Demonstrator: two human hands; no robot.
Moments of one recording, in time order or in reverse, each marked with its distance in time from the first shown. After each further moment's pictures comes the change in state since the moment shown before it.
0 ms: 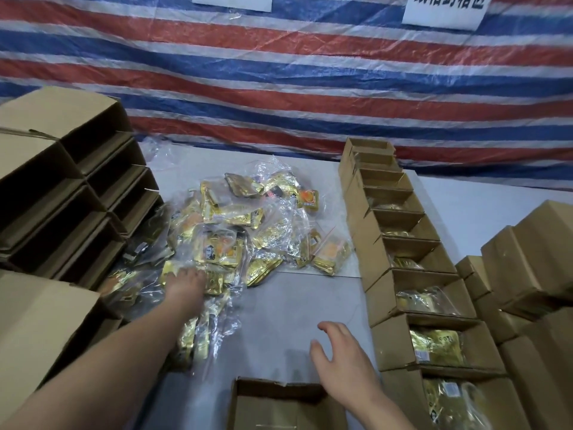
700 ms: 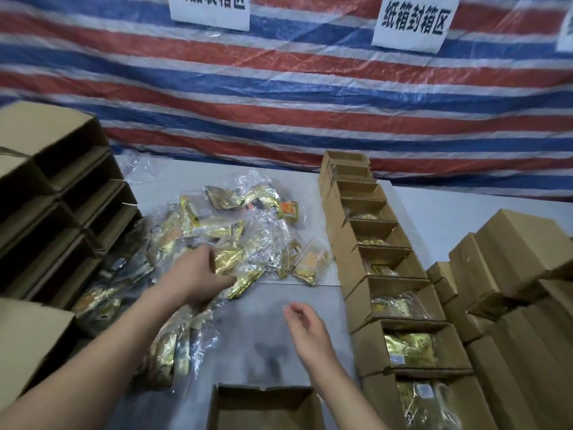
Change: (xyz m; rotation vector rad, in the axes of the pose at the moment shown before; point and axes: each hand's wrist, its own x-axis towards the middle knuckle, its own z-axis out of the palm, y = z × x) left_hand -0.055 0.019 -0.126 -0.697 0.195 0.101; right_hand 0.017 -0.061 -0.024 0.753 0.028 0.192
